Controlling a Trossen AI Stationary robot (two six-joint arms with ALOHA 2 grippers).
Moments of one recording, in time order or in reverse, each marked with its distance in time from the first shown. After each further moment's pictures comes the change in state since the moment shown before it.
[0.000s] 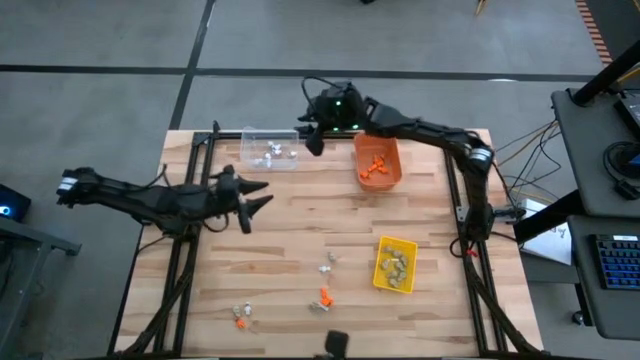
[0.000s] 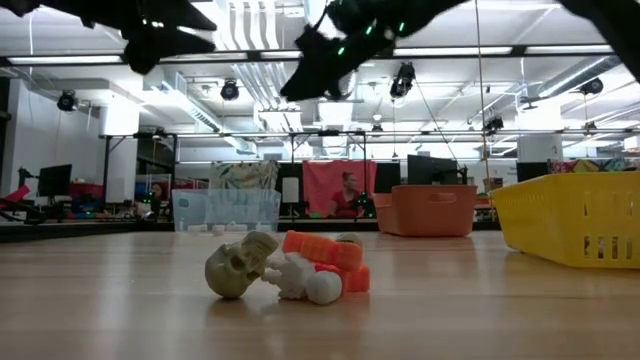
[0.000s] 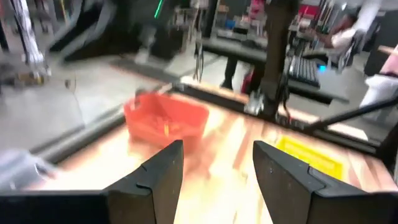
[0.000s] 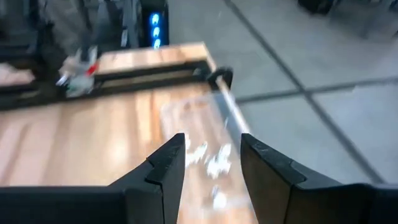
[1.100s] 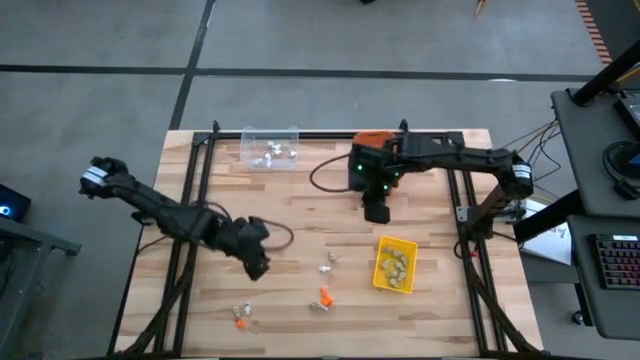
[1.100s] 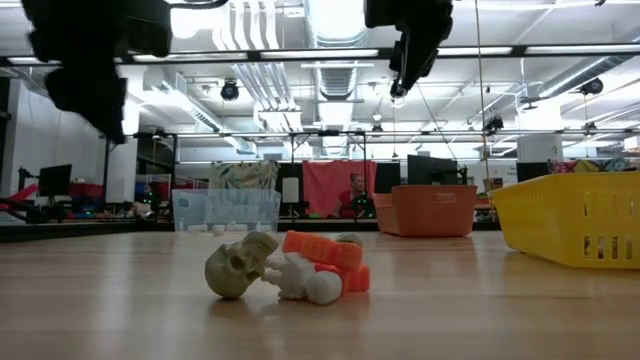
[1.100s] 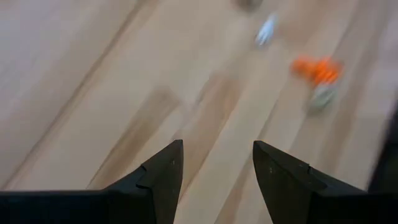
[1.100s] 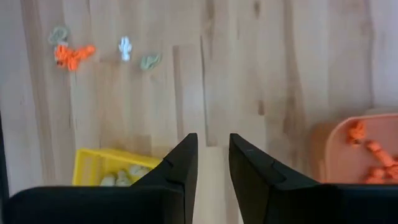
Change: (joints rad) left arm -0.227 0.502 0.283 -0.678 0.385 -0.723; right arm 0.321 -0.310 -0.148 -0.978 0.001 0.081
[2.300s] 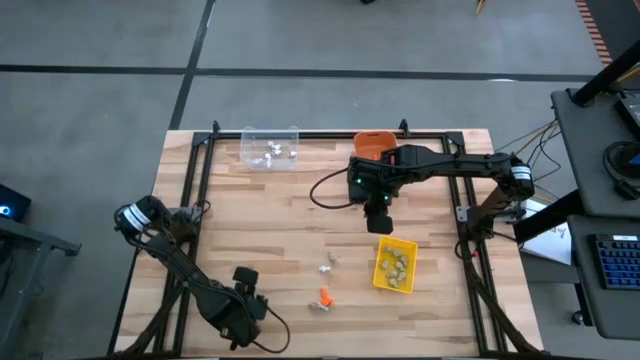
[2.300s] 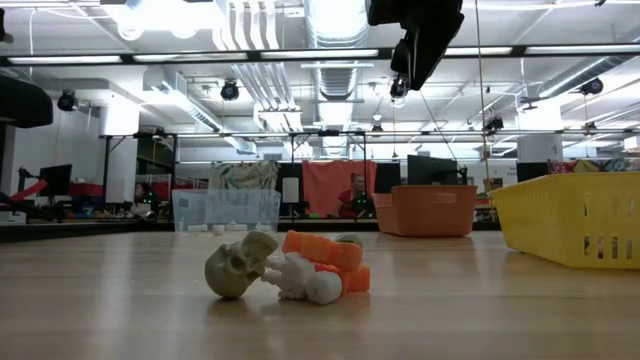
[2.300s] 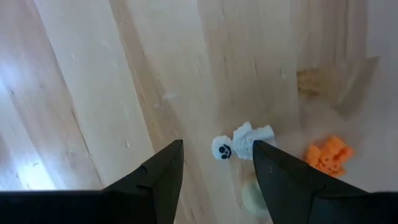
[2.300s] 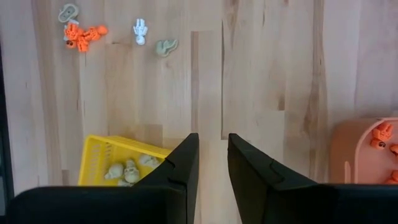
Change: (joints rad) left arm -0.417 0.591 0.311 -0.222 0.057 0.360; right arm 0.065 0.000 -0.039 0.003 0.000 0.005
